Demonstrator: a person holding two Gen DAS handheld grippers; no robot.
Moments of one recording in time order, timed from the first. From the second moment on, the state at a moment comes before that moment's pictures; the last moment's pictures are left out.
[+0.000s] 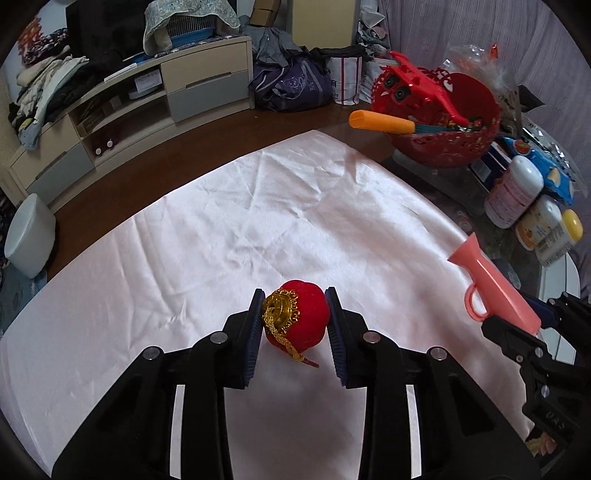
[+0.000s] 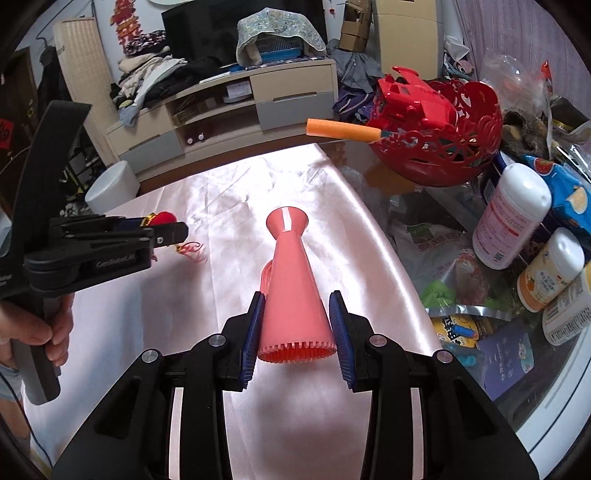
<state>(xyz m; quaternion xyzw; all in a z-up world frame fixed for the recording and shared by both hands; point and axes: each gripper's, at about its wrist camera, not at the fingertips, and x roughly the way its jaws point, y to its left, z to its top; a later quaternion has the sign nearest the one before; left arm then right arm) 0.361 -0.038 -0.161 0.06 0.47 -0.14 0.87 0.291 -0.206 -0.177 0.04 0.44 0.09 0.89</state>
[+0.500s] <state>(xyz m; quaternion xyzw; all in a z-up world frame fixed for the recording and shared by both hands) 0.143 -0.018 -0.065 0.07 0.42 -0.17 0.89 0.120 -0.203 -0.120 0.02 0.44 0.10 0.89</state>
